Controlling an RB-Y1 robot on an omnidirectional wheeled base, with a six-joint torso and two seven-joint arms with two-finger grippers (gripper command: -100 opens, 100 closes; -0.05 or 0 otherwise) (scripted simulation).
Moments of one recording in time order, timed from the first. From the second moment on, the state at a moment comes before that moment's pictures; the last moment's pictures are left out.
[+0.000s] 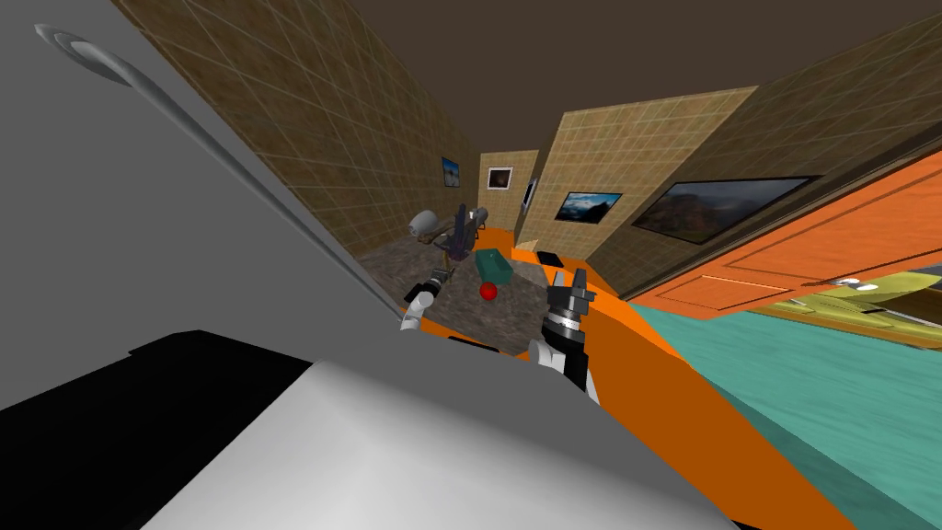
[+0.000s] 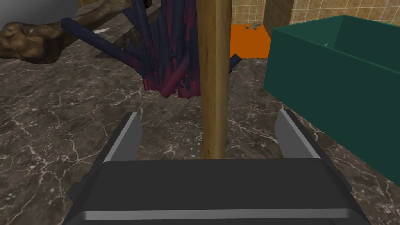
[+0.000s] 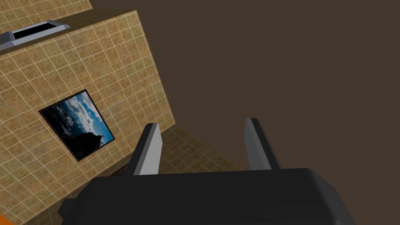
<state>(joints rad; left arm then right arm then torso) 0.12 -0.02 0.12 -1.81 0.87 0.25 0.69 0.47 0.03 0.05 -2.22 -0.03 -0.48 -0.10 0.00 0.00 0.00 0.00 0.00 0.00</state>
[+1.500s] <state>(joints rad) 0.09 0.10 0.18 -1.78 0.78 0.30 0.78 0.47 0.03 0.05 -2.22 -0.03 -0.48 -0.10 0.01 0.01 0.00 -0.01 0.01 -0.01</state>
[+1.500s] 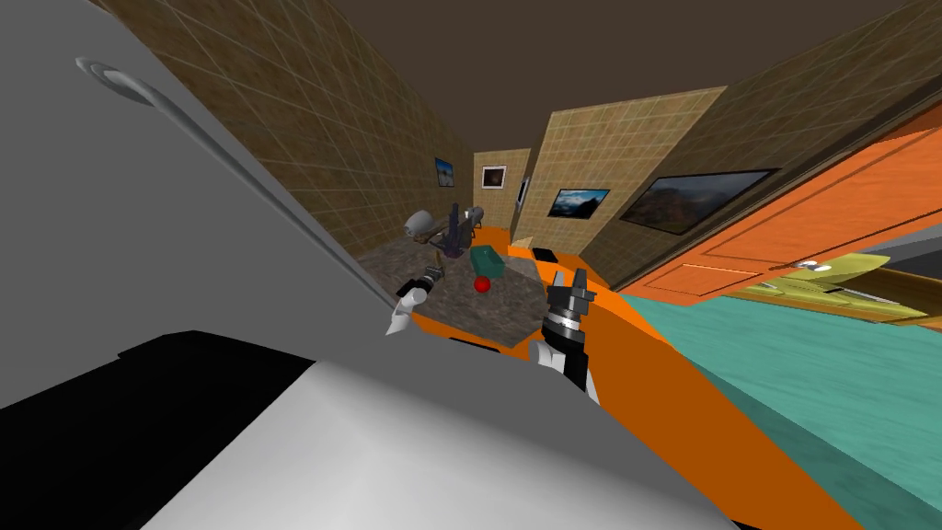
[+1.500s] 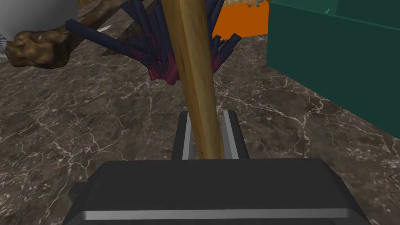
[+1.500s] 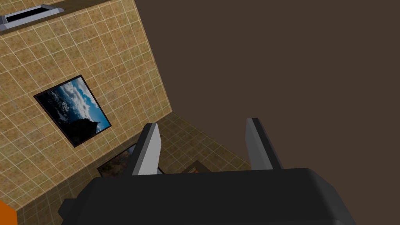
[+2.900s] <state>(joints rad) -0.11 0.15 0.45 -1.69 0.47 0.53 1.10 0.47 0.03 0.05 -2.22 -0.03 -0.48 -0.10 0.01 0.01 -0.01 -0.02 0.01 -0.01</state>
